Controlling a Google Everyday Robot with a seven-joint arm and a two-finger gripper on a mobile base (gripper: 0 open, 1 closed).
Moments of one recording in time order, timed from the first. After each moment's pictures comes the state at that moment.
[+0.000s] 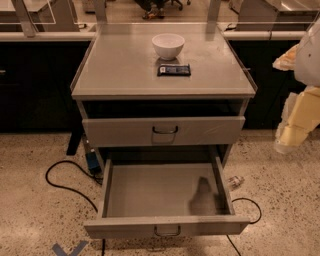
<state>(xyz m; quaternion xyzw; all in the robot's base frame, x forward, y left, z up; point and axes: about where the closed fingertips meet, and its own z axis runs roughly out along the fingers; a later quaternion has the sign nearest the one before) 0.438 -0.217 0.976 -0.60 0.78 -0.03 0.16</state>
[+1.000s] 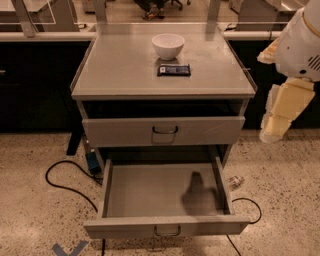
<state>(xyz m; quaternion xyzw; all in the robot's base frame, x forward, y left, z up) 0.460 -0.196 0.977 -0.62 0.76 -0.04 0.16</state>
